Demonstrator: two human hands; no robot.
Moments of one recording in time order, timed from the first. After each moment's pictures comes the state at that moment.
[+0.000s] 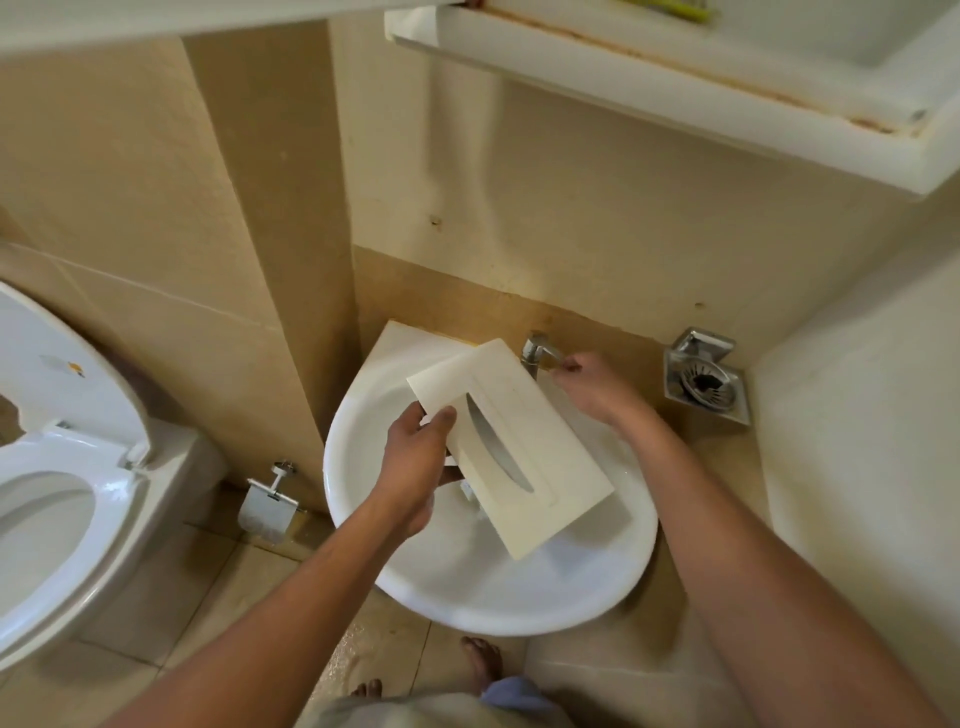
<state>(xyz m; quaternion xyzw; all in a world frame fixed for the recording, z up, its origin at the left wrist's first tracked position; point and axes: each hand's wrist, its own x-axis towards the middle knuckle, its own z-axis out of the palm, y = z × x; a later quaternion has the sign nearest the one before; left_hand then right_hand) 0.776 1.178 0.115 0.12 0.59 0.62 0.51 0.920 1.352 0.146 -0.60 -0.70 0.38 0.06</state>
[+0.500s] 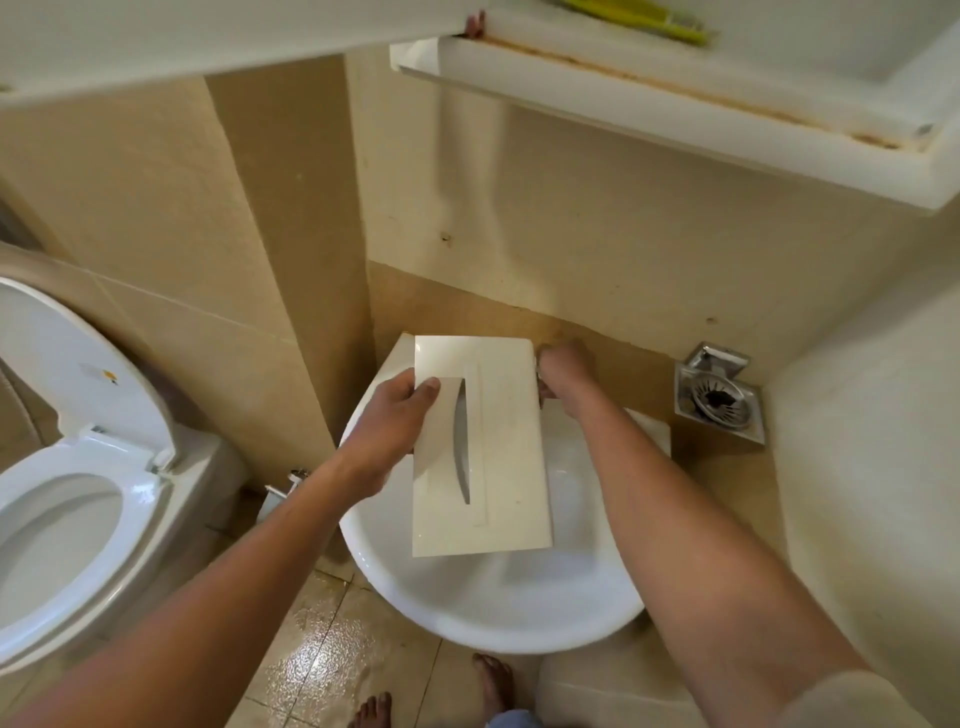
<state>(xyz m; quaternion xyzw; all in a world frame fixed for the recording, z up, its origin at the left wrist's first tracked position) 0.730 1.185 0.143 0.30 0.65 0.52 0.48 0.865 1.380 0.127 -0.62 -0.63 0.44 0.15</state>
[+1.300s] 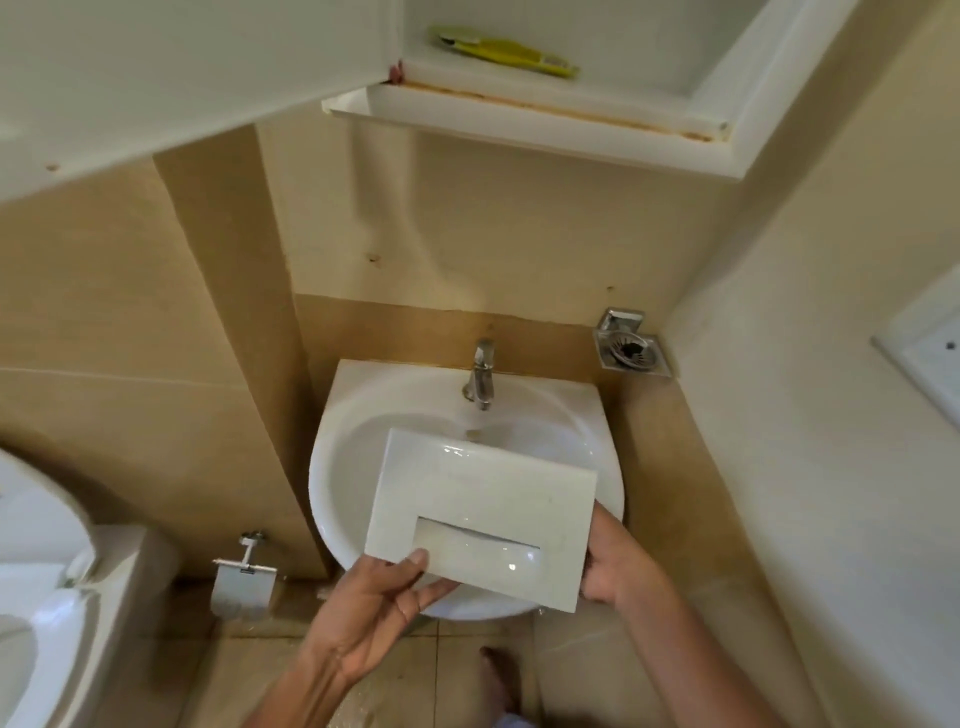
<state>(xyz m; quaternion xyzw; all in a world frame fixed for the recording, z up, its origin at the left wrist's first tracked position) 0.749 1.062 0.070 -0.01 0.33 0.57 0.75 0.967 1.156 0.137 -0.58 -0.21 0.75 0.25</state>
